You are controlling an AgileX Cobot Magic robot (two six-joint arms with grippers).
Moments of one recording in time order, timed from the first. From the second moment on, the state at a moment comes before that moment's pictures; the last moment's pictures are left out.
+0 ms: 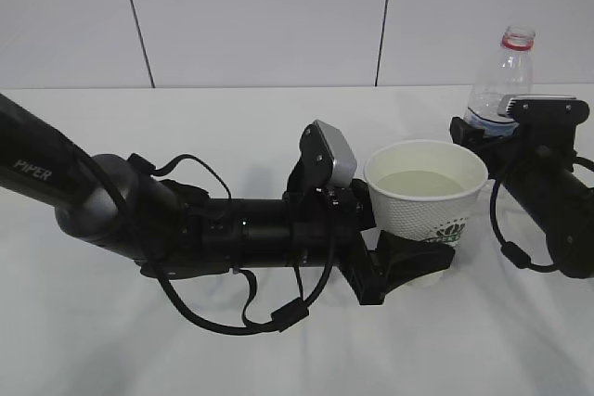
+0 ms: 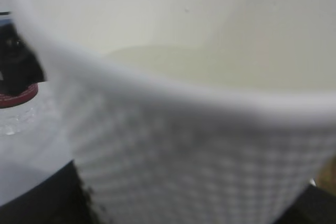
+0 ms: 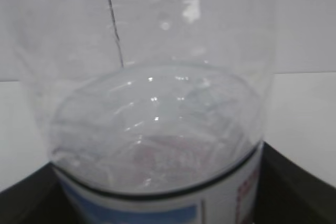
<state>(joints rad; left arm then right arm) -0.71 2.22 -1.08 0.85 -1.05 -0.58 0.08 2.19 -0.81 0.03 -1.14 0.03</state>
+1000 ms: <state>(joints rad) -0.71 2.22 -1.08 0.85 -1.05 -0.58 0.08 2.11 -0.71 0.02 -1.14 0.03</state>
